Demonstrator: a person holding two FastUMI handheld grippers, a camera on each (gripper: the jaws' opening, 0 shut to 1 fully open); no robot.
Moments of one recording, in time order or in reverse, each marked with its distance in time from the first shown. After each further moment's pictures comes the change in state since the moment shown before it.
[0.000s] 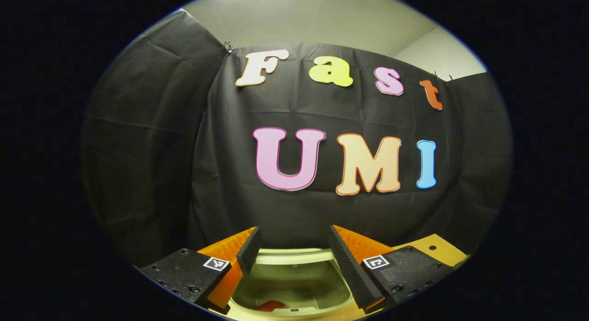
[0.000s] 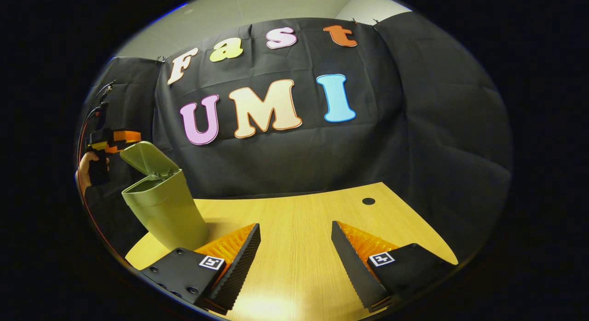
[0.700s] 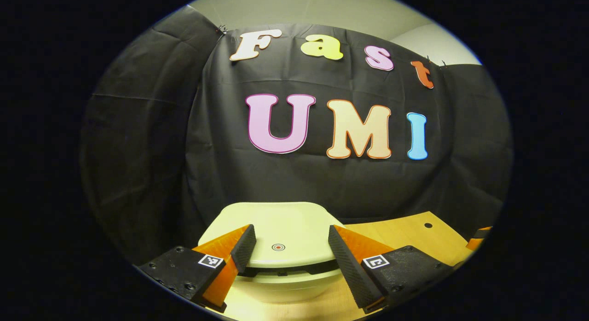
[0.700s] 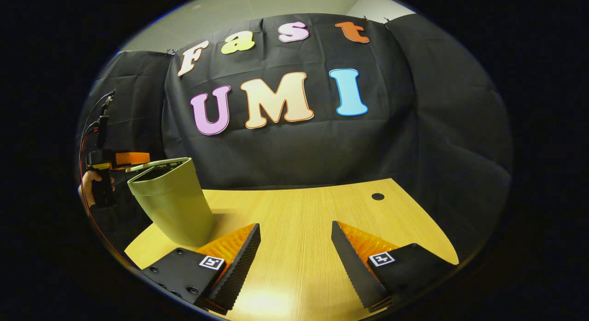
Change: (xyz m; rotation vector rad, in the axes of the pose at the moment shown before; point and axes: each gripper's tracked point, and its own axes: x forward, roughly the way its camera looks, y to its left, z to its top) left arm -0.025 -0.018 -0.093 0.021 0.137 -0.040; right arm 0.001 0.018 -0.018 -0.042 0.047 0.035
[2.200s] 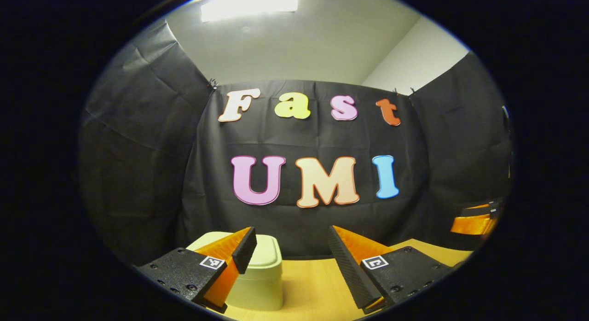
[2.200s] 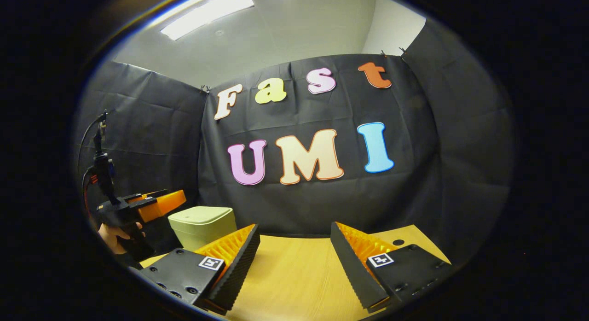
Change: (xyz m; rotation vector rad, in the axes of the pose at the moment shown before) left arm -0.124 -0.128 0.054 0.065 -0.411 -0.049; right arm -0.076 0.054 0.093 -0.031 -0.343 0.224
